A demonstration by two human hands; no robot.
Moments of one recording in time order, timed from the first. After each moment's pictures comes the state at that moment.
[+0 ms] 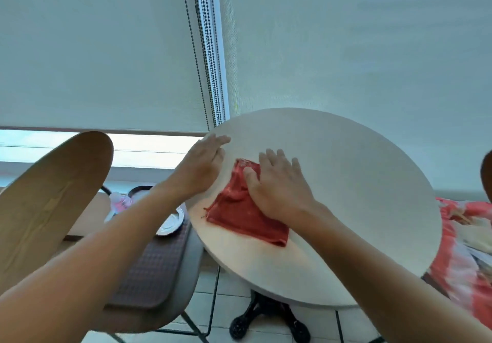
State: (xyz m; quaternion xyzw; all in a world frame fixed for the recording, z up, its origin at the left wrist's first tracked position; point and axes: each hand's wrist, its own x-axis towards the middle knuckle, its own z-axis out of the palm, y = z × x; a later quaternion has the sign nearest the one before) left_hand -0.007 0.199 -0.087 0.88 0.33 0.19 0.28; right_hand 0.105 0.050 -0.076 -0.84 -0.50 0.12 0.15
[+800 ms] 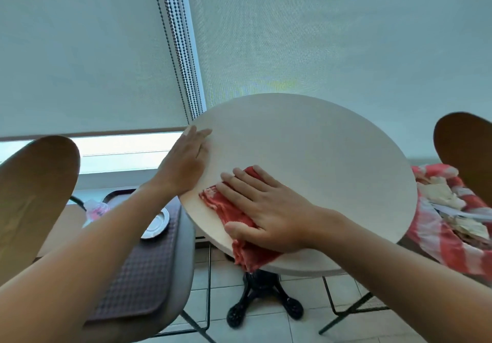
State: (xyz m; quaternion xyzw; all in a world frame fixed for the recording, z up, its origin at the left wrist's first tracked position) left_hand -0.016 0.222 -0.113 0.90 0.30 0.18 0.25; right_hand 0.077 0.000 -0.098 -0.70 -0.72 0.05 0.00
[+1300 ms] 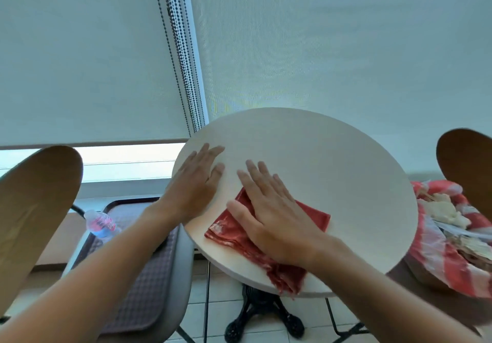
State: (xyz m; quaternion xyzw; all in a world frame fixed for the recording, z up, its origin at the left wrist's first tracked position) left_hand -0.015 0.199 -0.116 0.93 0.25 0.17 0.21; right_hand 0.072 -0.003 -0.079 -0.78 -0.59 0.14 0.17
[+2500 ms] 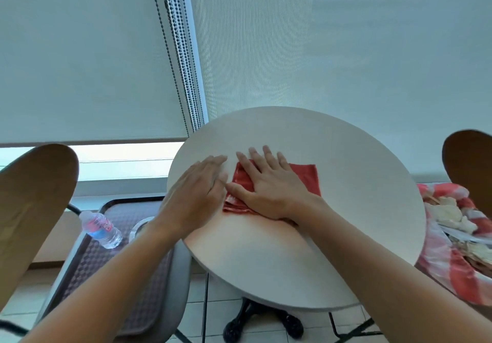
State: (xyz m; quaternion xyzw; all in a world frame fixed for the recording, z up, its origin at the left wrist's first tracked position) left_hand -0.015 0.177 -0.112 0.92 0.27 0.19 0.21; right_hand 0.135 0.062 -0.105 -0.82 -0.56 0.09 0.05
